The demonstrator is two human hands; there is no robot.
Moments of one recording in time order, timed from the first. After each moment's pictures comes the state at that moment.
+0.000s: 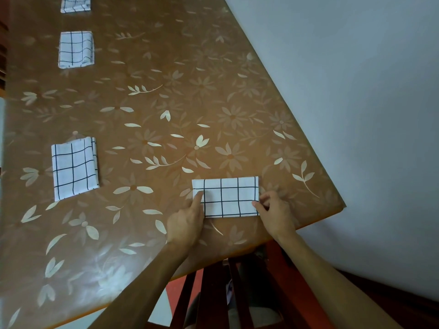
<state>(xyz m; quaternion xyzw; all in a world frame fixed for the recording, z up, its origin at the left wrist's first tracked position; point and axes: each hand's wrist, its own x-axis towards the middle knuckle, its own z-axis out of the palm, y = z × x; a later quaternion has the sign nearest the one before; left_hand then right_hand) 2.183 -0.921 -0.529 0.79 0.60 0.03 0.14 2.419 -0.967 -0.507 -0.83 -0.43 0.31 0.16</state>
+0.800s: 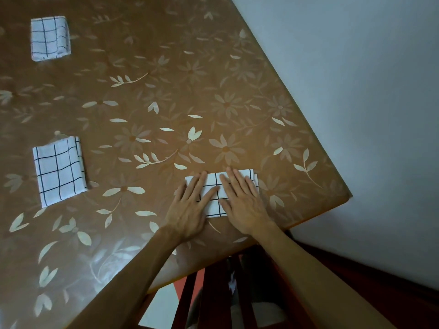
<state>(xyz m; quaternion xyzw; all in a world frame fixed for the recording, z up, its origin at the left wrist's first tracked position) 2.182 -0.886 -0.547 0.92 0.37 -0.07 0.09 2.376 -0.939 -0.554 -0.68 -0.72 0.15 -0.01</state>
